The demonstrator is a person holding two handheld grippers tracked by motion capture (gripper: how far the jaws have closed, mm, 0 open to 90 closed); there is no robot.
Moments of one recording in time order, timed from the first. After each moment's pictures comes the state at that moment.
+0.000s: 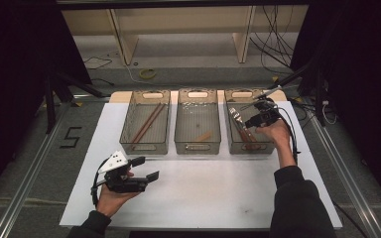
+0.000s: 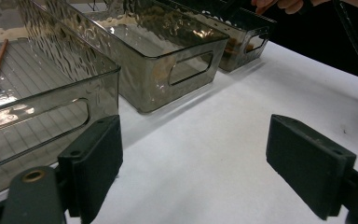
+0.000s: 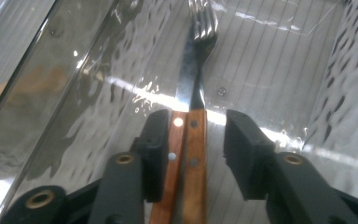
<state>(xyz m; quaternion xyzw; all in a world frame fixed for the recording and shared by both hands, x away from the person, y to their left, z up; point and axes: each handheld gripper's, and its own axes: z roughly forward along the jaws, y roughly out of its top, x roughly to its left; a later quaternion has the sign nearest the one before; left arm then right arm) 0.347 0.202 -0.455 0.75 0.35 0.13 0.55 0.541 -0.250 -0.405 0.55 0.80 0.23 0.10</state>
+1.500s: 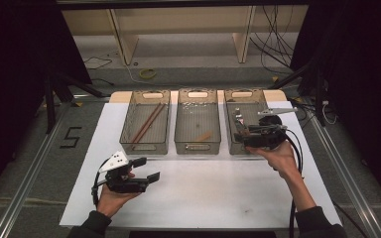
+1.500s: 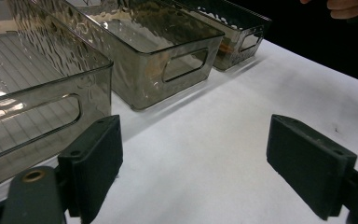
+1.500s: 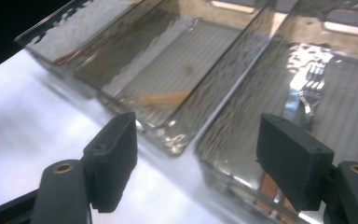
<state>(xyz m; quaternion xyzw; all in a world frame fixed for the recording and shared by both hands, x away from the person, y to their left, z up) 0.347 0.201 -0.456 0.75 0.35 0.11 0.55 0.432 -0.234 -0.376 0.44 0.79 0.42 0.12</state>
